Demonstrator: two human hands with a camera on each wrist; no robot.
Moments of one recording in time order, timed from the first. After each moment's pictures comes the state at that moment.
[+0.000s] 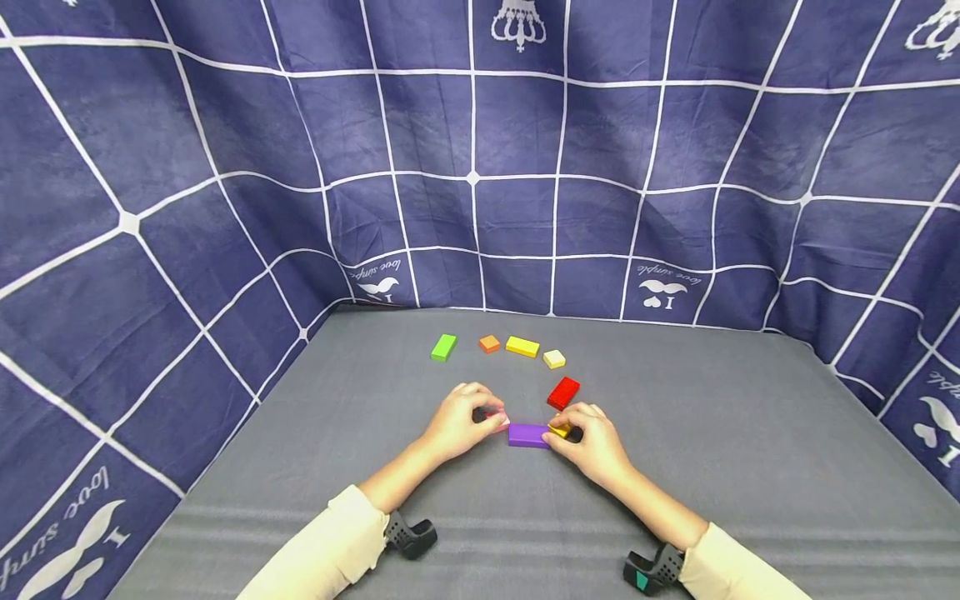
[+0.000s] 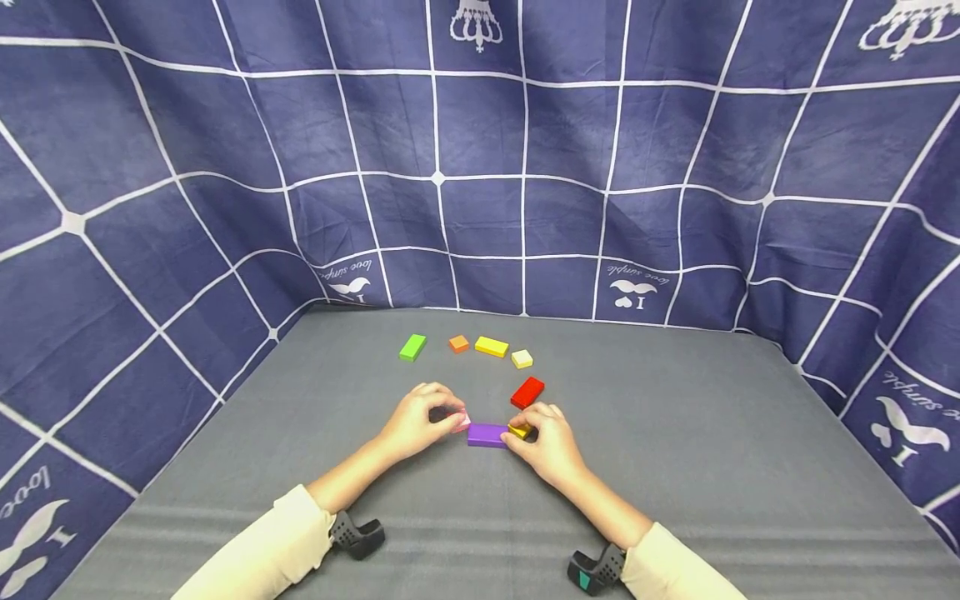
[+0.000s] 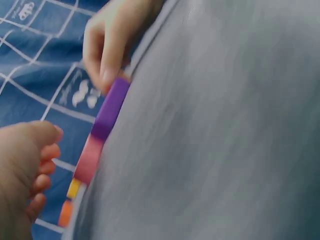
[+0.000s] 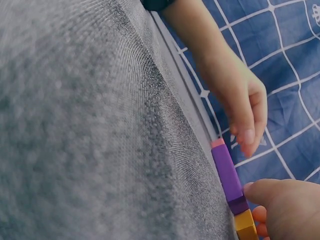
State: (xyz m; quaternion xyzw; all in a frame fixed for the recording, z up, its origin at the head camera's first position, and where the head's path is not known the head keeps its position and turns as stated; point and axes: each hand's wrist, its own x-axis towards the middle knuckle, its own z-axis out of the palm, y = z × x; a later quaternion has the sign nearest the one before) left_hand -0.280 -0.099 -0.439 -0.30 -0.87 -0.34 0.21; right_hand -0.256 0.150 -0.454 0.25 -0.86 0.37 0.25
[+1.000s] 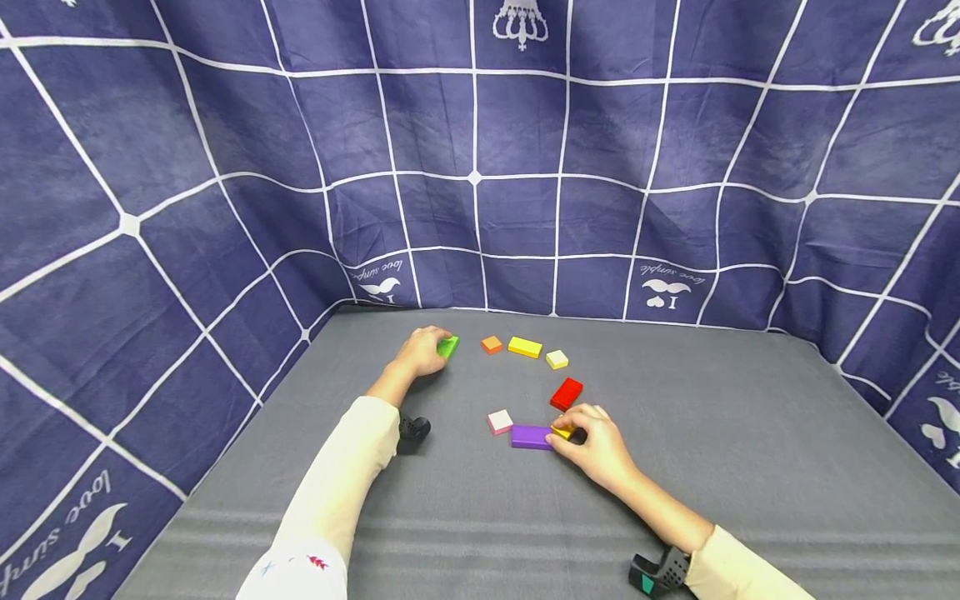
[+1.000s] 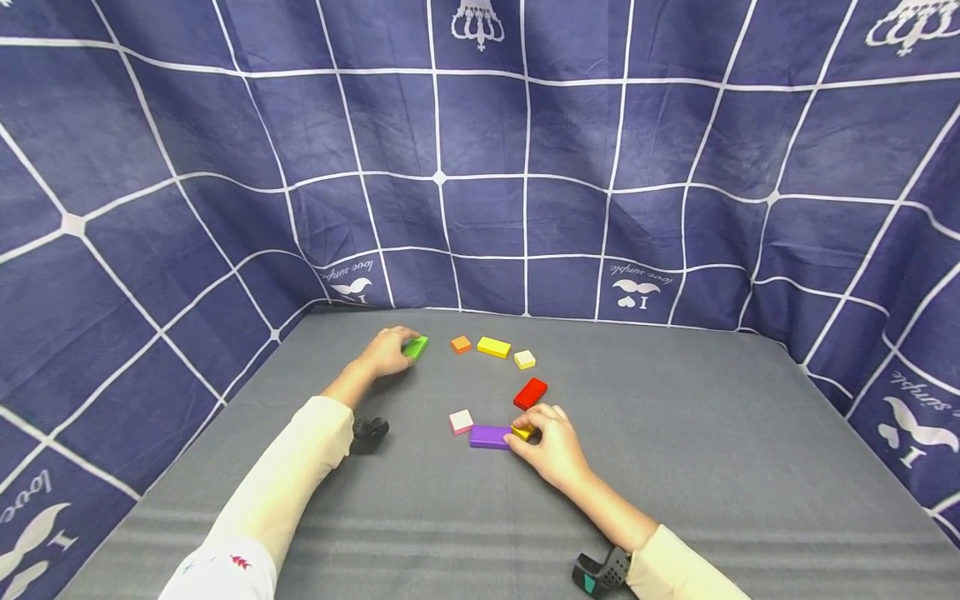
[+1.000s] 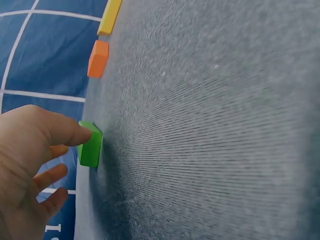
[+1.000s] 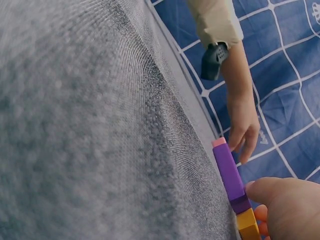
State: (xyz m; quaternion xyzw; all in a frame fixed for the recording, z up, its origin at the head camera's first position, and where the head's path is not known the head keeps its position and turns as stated) left_hand -0.397 -0.169 -0.408 -0.14 -0.97 -0.19 0.05; right_hand -0.256 0.151 -0.456 0.26 -0.86 0.37 0.24
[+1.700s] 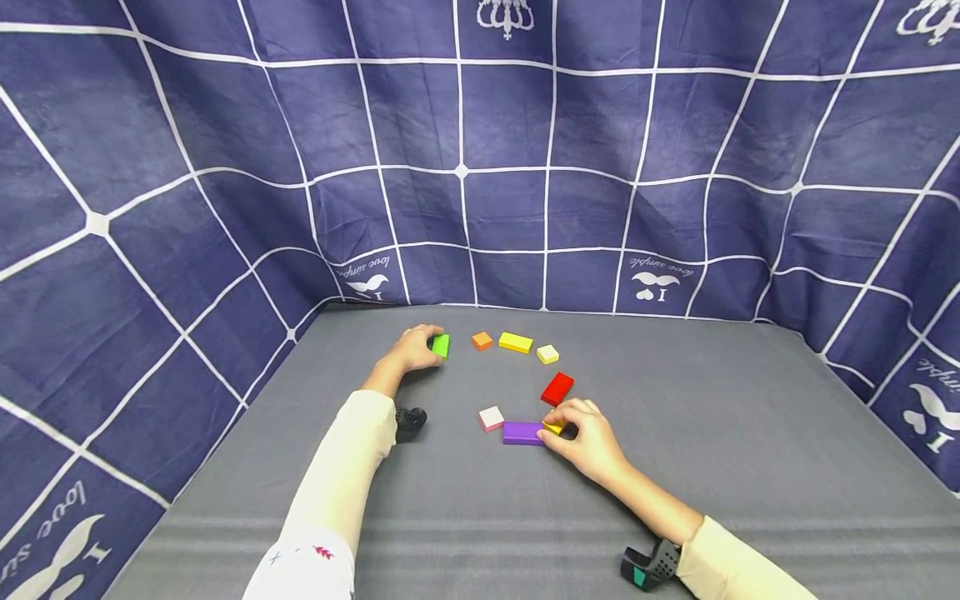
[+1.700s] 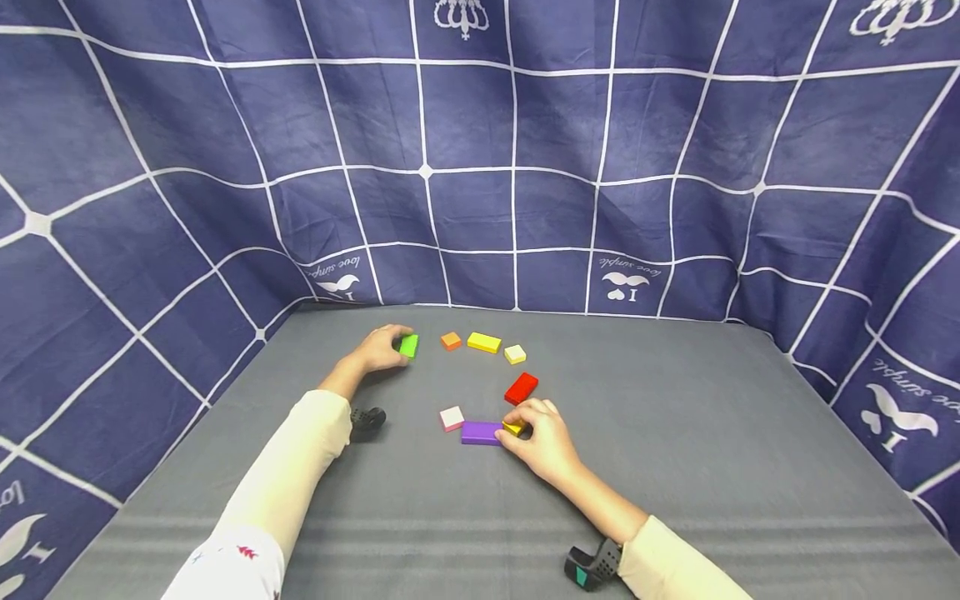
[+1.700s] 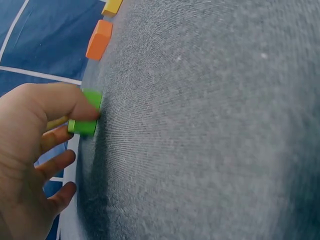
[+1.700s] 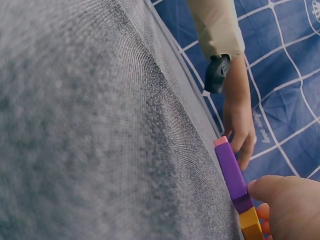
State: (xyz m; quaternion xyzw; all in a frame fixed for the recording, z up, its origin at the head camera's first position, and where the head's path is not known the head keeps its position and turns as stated) left_hand -0.409 -0.170 -0.413 -0.13 -0.96 -0.23 0.00; right_hand -0.259 0.152 -0.457 0.25 -0.86 0.37 0.24
